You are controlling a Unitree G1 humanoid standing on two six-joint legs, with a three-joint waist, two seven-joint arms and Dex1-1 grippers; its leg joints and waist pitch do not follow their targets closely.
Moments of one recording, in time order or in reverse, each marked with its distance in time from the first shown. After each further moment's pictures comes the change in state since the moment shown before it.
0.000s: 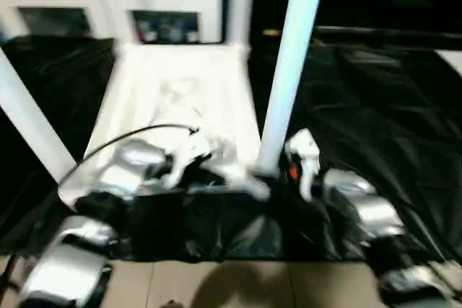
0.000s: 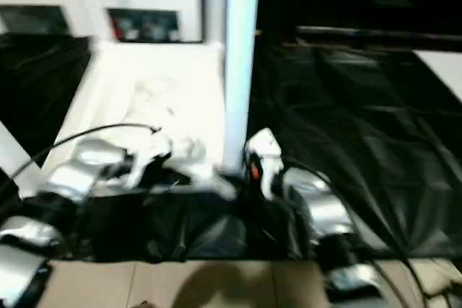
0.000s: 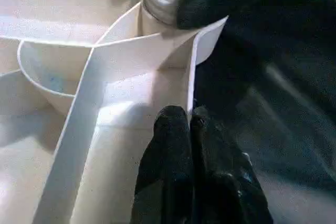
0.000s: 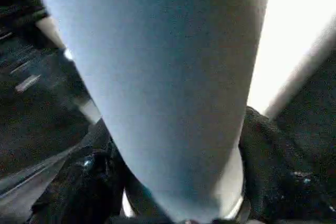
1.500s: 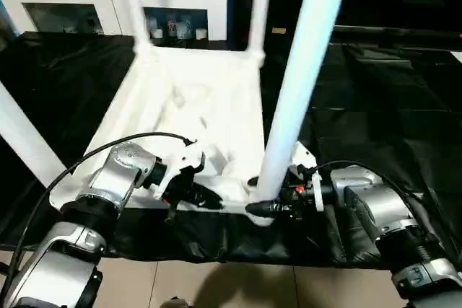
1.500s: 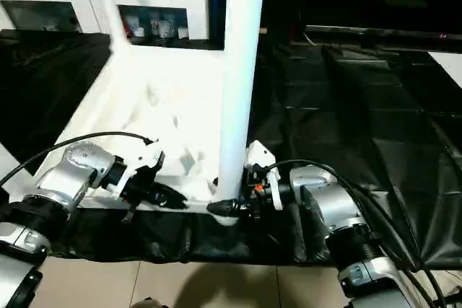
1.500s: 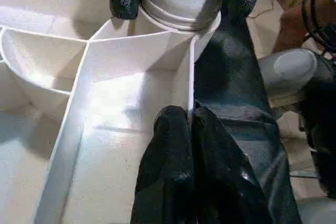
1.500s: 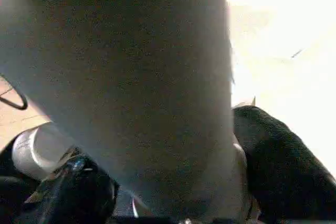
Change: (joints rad) left arm 0.048 0.106 -0.043 -0.051 -0.073 -0.032 -0.386; right arm -0.003 -0.187 0.176 -0.101 0.068 0.089 0.608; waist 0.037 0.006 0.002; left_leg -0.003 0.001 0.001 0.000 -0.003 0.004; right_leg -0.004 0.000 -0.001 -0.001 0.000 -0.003
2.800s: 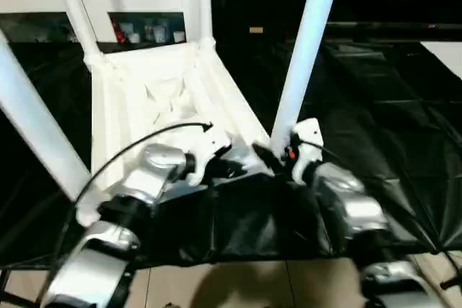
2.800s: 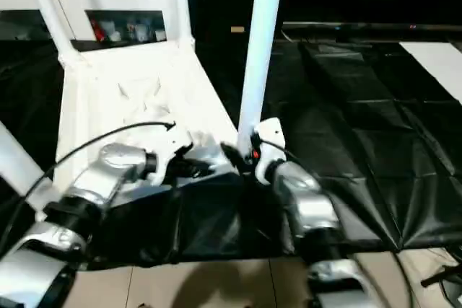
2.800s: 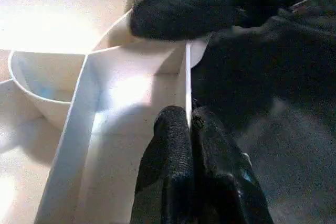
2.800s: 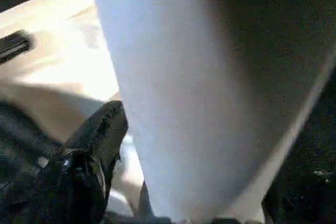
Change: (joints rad) left arm -0.024 -0.157 0.058 0.009 0.048 0.084 0.425; right arm -0.016 0.203 -0.202 0.128 -0.078 -0.163 -0.614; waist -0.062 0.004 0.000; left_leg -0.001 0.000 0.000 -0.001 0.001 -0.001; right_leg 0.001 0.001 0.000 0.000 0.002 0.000
